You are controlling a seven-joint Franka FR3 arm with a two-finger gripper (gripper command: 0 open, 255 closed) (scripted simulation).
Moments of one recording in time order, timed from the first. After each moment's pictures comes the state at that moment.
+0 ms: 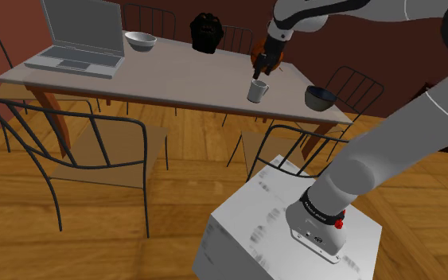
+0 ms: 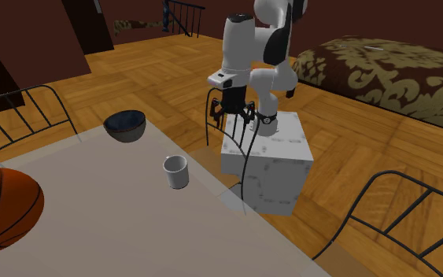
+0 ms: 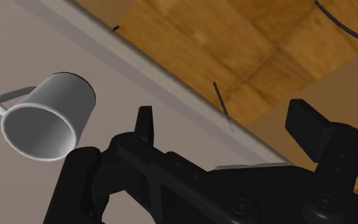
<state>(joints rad) -0.09 -0.26 -0.27 -2.21 -0.08 2.05 -0.33</state>
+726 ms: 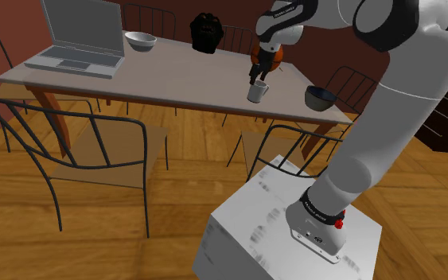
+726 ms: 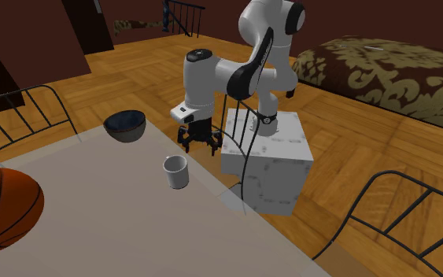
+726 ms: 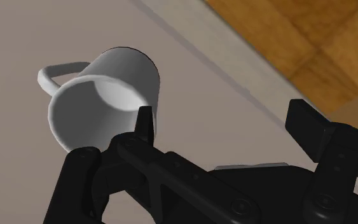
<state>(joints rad) -0.15 0.16 -0.36 -1.94 0.03 2.14 -0.53</state>
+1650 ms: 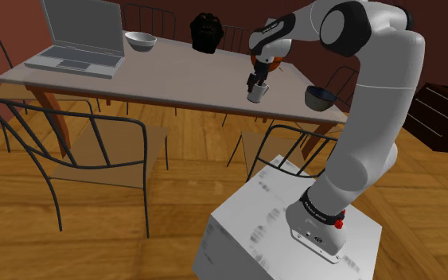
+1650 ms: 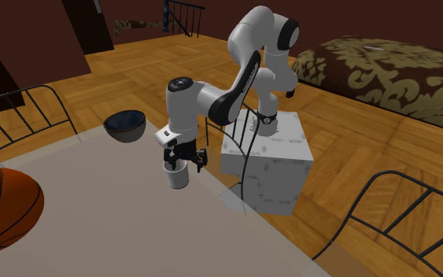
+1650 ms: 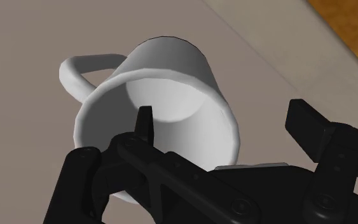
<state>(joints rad) -0.22 0.39 -0.36 -1.80 0.10 2.20 -0.63</state>
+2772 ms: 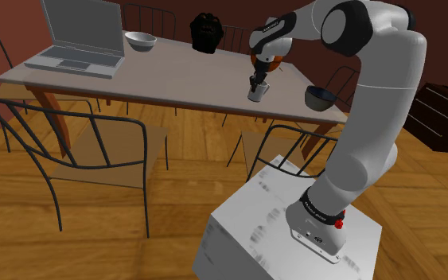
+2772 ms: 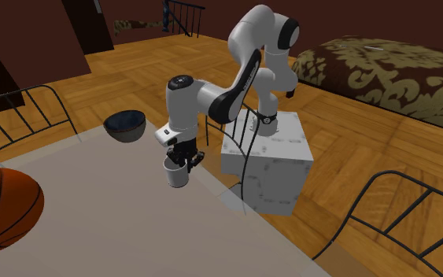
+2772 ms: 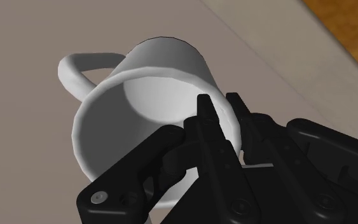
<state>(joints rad) -0.22 0.38 -0.36 -1.80 0.10 2.19 -0.63</state>
